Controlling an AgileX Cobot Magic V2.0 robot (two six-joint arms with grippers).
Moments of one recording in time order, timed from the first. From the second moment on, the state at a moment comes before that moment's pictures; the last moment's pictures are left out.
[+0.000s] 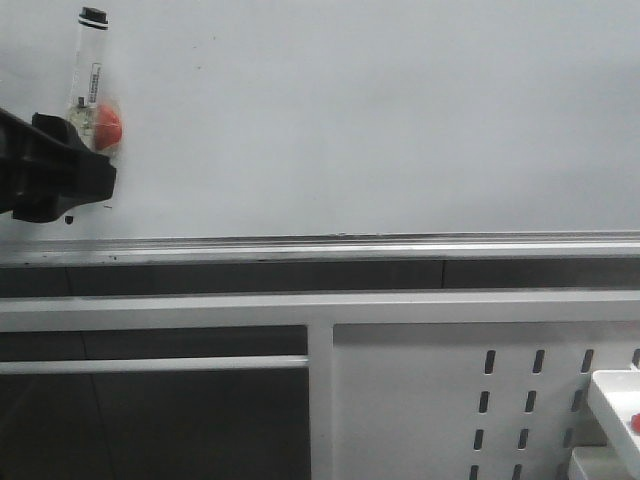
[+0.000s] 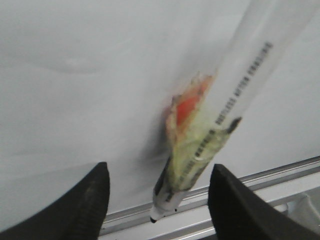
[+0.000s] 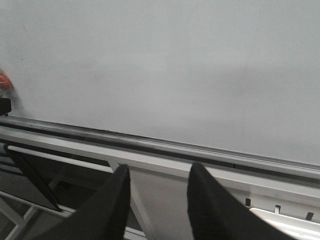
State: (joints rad) left arm -0.62 1.31 -0.45 -0.76 -0.45 0.54; right arm 0.40 0.37 -0.37 0.00 0.35 0.19
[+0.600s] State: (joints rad) left arm -0.62 1.31 -0.45 -0.66 -0.50 0.54; right arm 0.40 0.37 -0.37 0.00 0.35 0.19
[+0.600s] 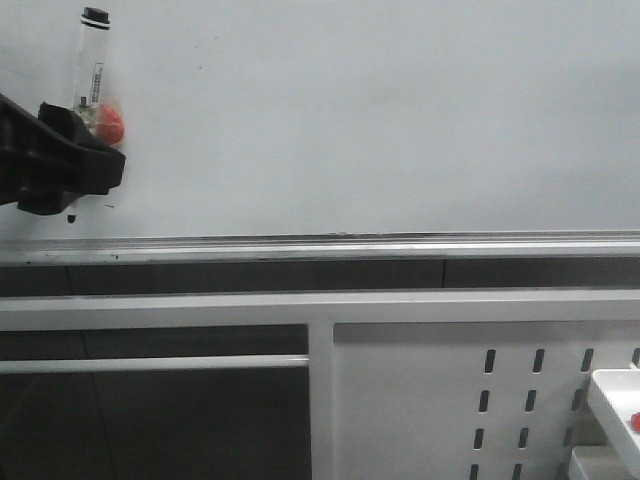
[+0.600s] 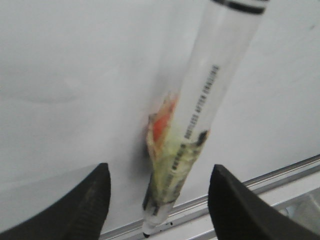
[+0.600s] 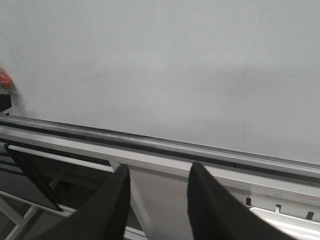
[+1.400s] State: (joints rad) left arm -0.63 1.31 -0.45 -0.62 -0.52 0.54; right arm 0.40 0.37 -0.37 0.00 0.37 0.19
